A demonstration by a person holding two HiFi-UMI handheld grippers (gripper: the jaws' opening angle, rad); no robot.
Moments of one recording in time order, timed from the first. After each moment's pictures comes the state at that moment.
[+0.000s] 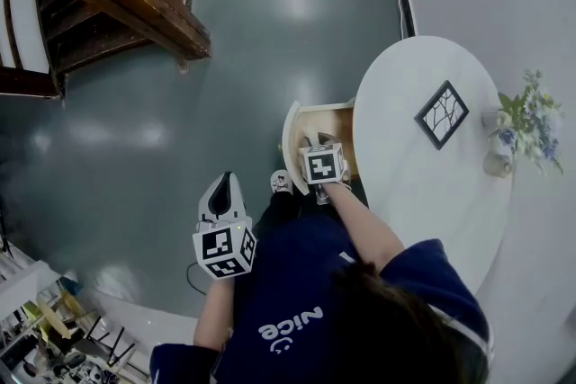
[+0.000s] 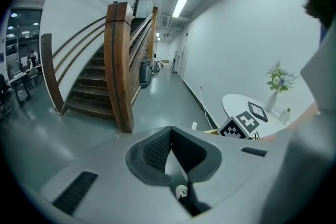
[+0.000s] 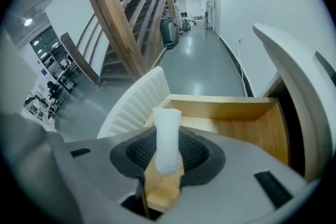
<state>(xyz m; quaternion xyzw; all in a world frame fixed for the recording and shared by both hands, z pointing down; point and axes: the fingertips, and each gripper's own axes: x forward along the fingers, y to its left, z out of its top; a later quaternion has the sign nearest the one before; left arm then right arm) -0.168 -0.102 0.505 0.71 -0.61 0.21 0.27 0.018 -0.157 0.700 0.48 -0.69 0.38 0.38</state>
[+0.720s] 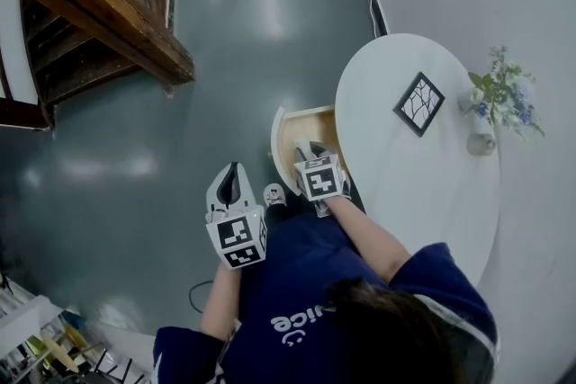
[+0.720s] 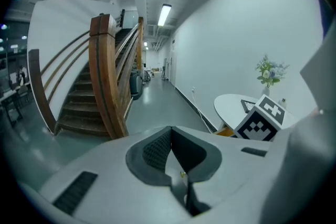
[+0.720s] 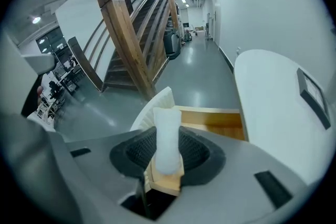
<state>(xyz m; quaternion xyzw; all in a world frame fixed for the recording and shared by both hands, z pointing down) -0.135 -0.121 0.488 0.76 -0.59 0.21 0.20 0.017 -0.135 0.631 0.49 -0.72 0.35 0.35</state>
